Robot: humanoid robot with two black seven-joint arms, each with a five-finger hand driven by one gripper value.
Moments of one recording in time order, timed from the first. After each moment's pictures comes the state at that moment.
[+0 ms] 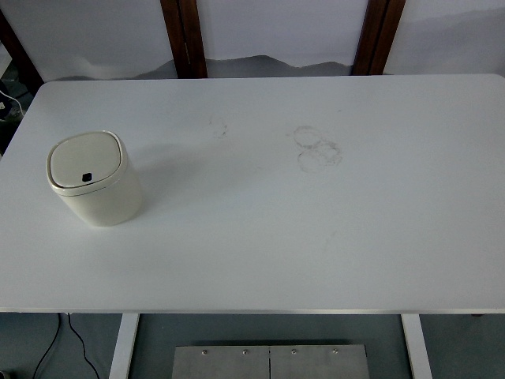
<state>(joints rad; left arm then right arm) -1.45 0.89 -0.36 -0.92 -0.41 -0.30 0.27 0.03 0.00 0.22 0.16 -0.38 -0.02 -0.06</state>
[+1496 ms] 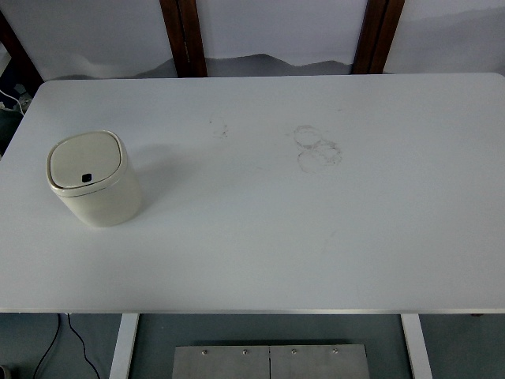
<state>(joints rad) -0.80 0.74 -0.75 -0.59 -0.51 -0.43 0.05 0.03 0.00 0.22 0.16 -0.38 -0.02 -0.06</state>
